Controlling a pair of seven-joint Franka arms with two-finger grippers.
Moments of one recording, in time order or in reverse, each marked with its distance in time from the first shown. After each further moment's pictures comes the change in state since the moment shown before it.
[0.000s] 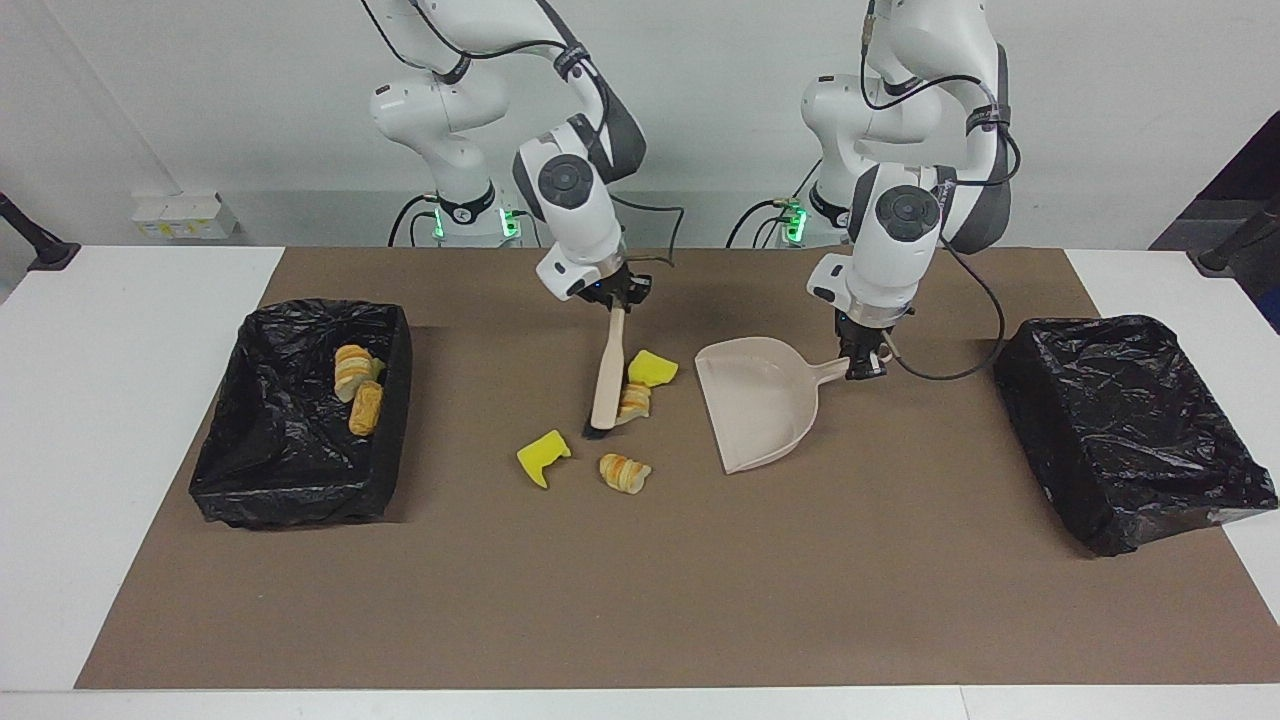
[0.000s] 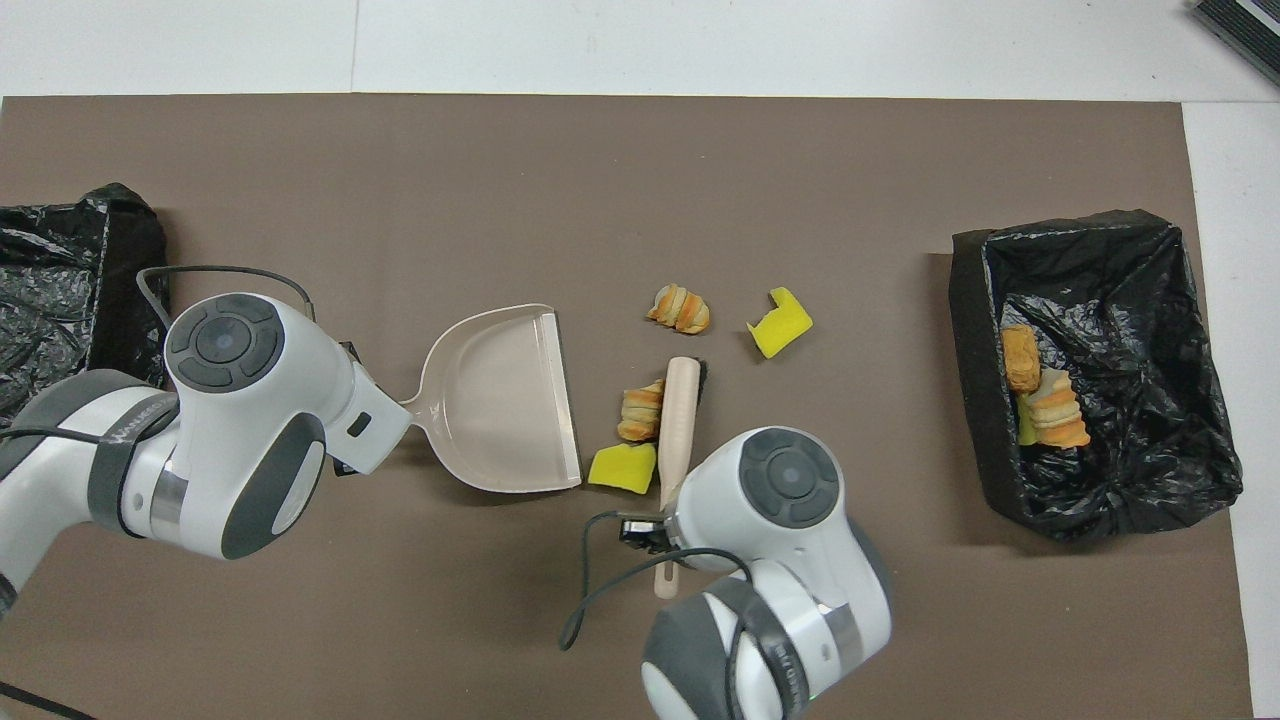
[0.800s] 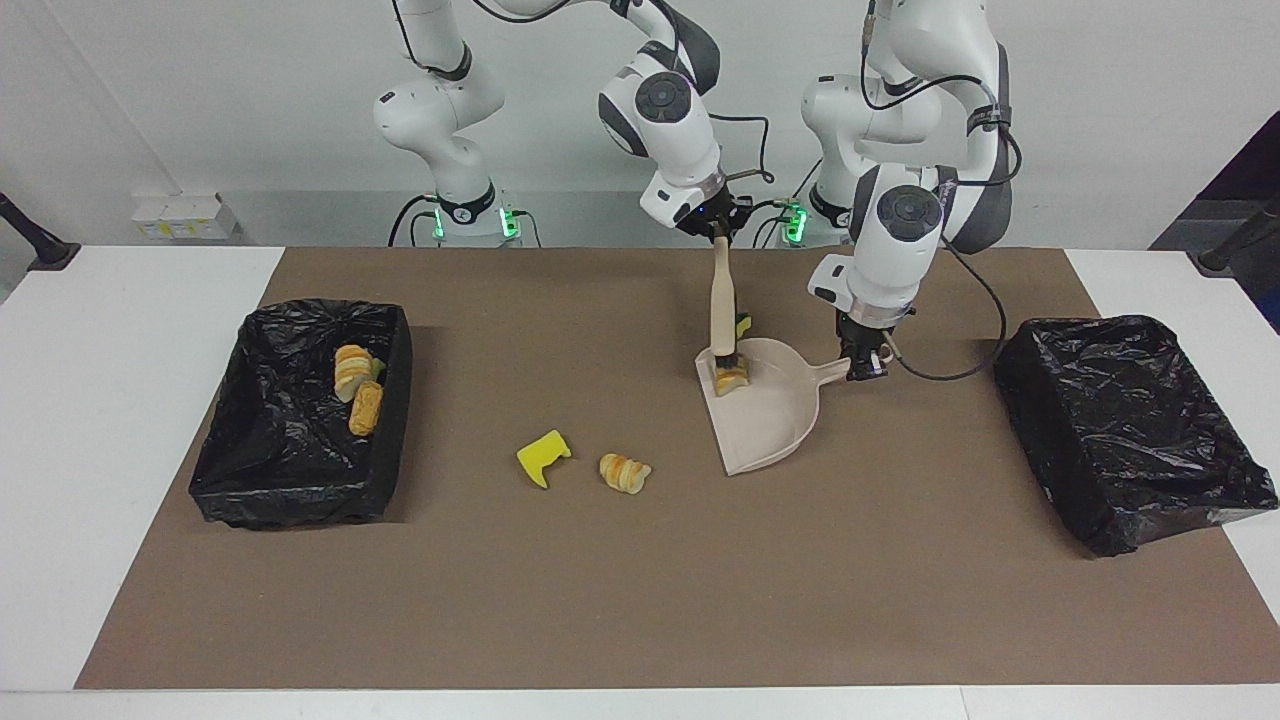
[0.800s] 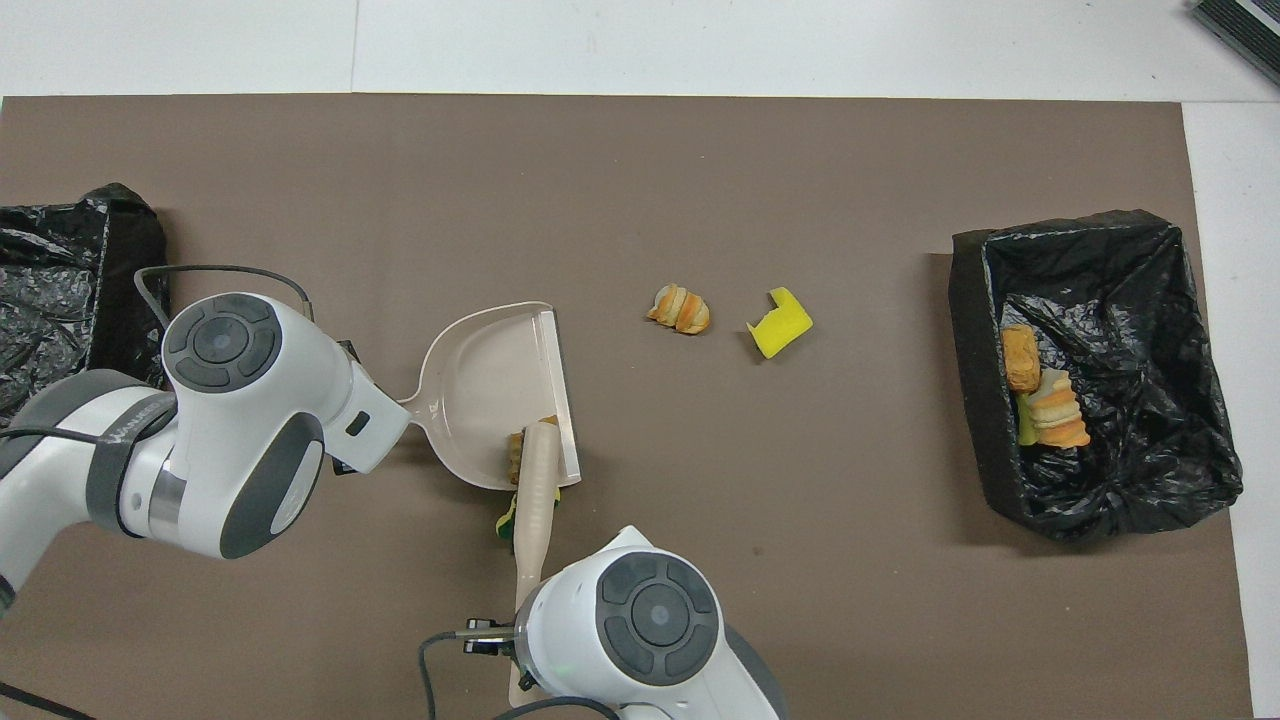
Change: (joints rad) left arm 0.001 0.000 0.002 0.000 0.000 0.005 0.000; right arm 0.205 -0.057 -0.002 0.134 0.163 -0.032 0.108
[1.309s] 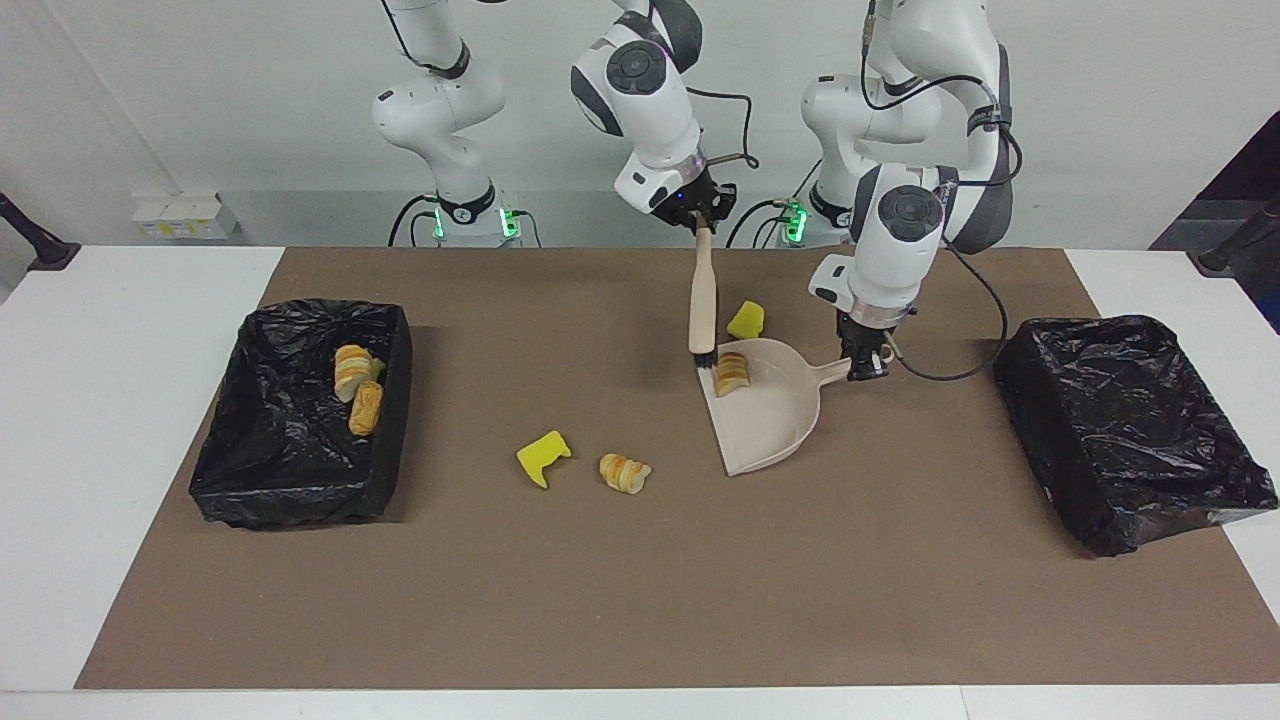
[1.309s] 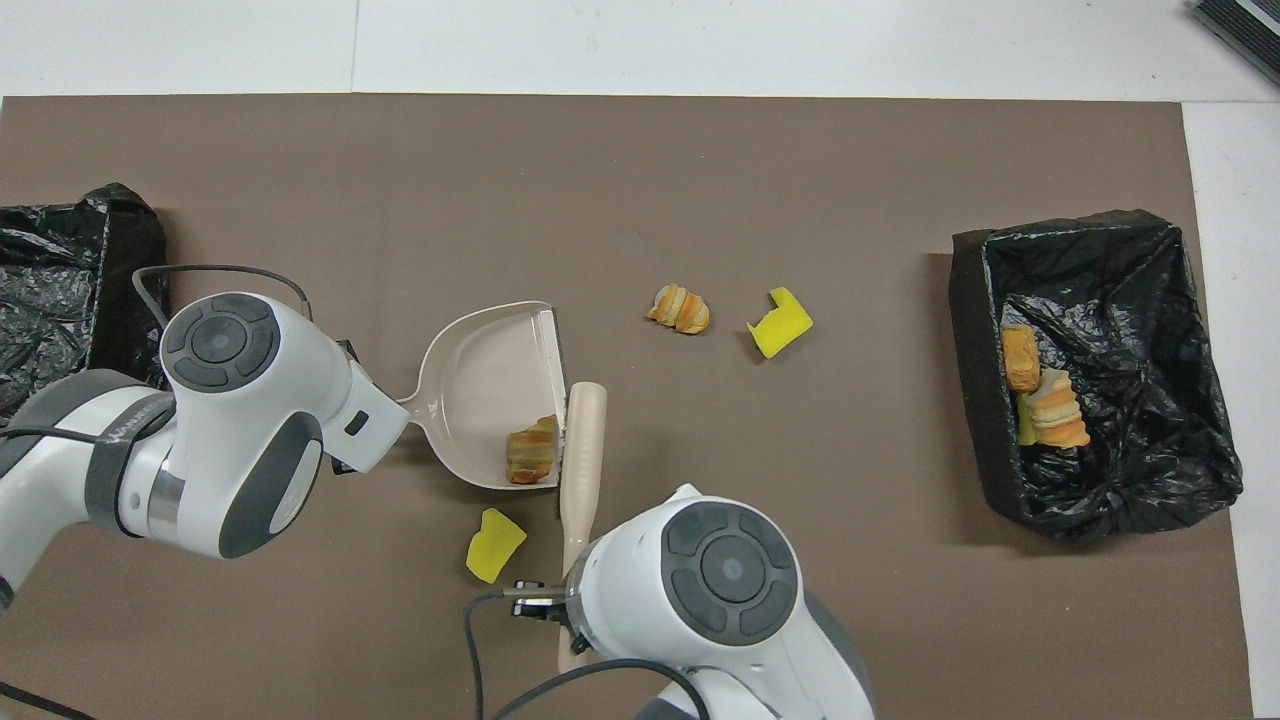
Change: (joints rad) left arm 0.001 0.000 0.001 0.000 0.000 0.002 0.000; right arm -0.102 -0.043 -0.025 0.047 -0.145 -0.169 0.000
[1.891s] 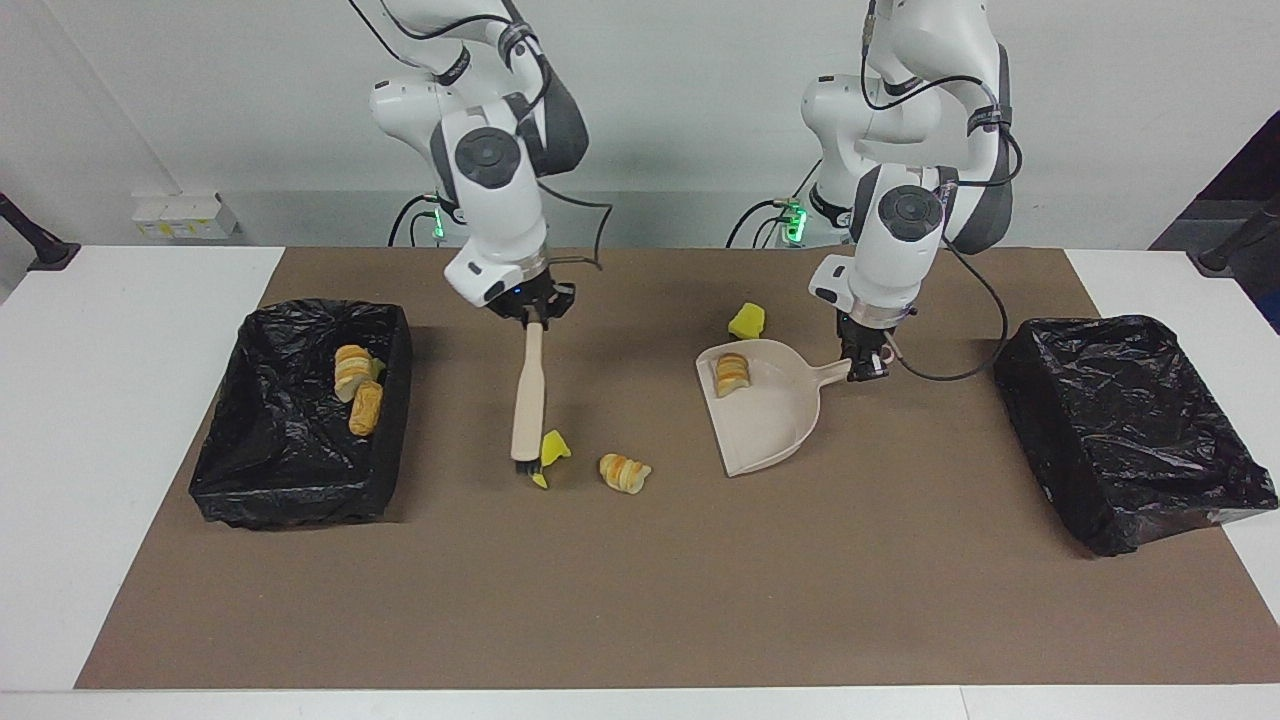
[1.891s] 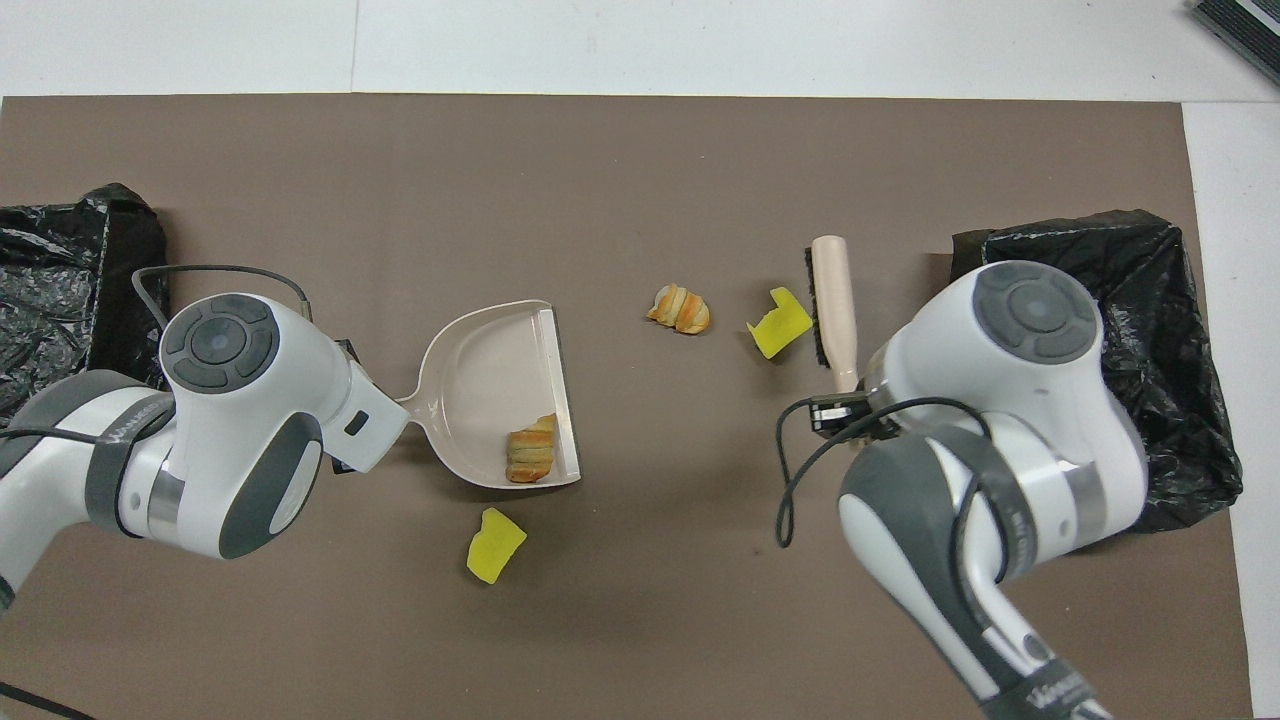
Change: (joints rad) left arm 0.000 0.000 0.000 -0.002 0.000 0.007 0.000; right arm -0.487 0.081 -0.009 0.006 -0.349 -0.071 -0.508
